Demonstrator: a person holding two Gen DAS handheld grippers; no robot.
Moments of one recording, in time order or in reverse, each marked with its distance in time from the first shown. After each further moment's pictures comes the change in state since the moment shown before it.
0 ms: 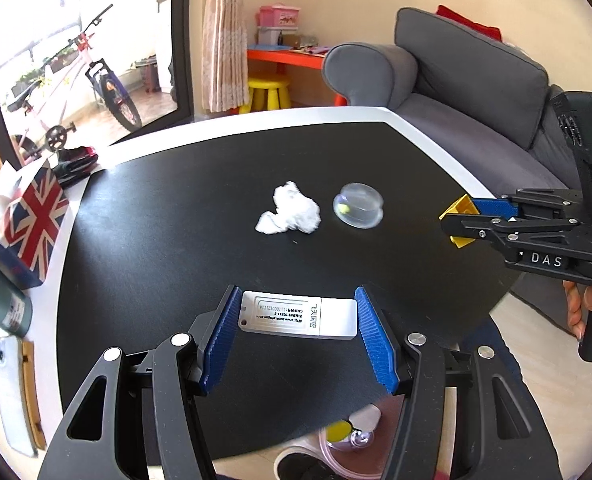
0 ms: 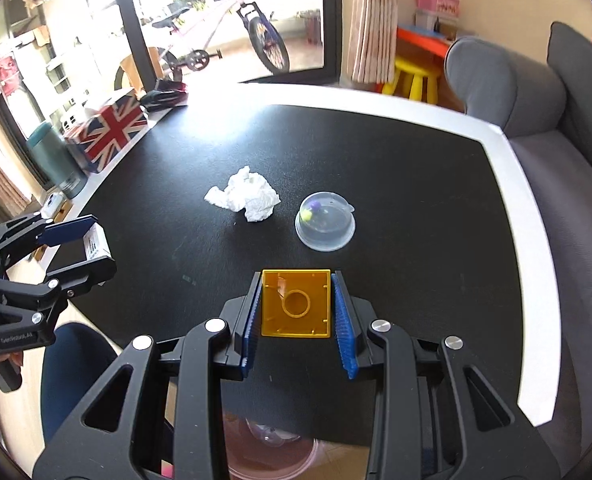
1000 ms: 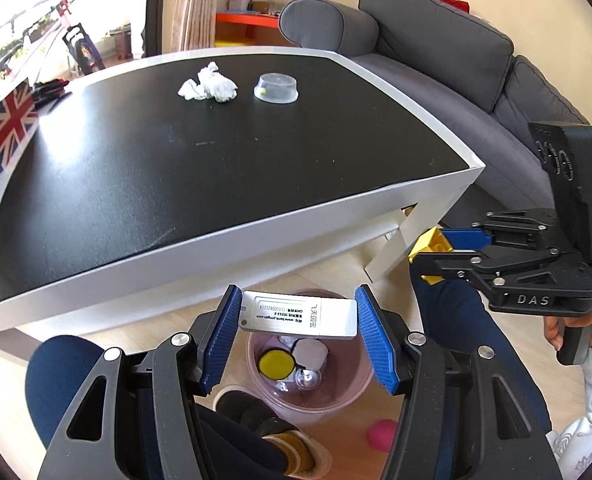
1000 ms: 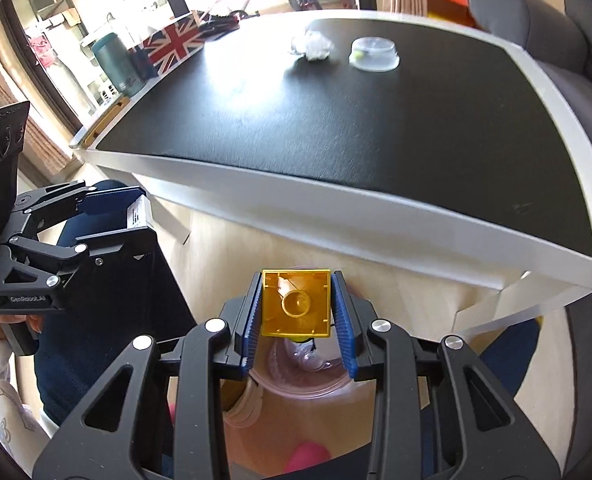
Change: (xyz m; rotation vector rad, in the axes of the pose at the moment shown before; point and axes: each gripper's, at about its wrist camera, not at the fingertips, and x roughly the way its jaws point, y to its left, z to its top) left arm -0.009 -0.063 -0.127 -0.021 0.095 -0.128; right arm -0.013 0.023 -0.166 -0.004 0.131 0.179
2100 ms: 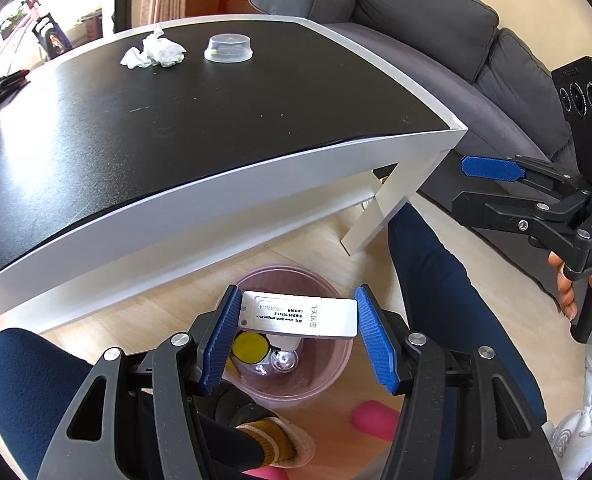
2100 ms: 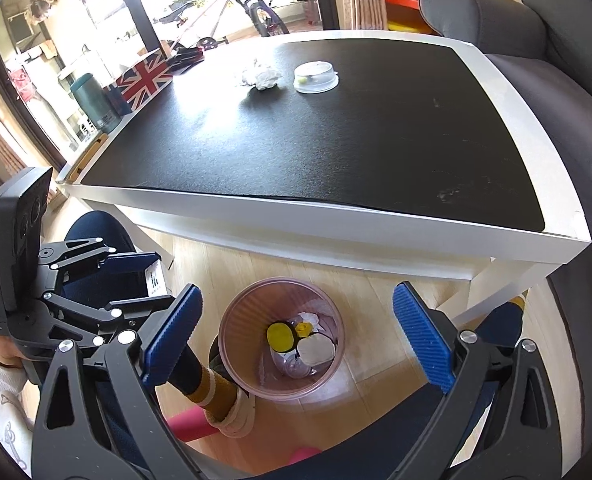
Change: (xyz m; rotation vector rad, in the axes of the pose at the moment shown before) left arm 0.036 -0.029 -0.006 0.038 0.098 -0.072; right arm -0.039 -0.032 -0.011 0.100 -0.088 -0.067
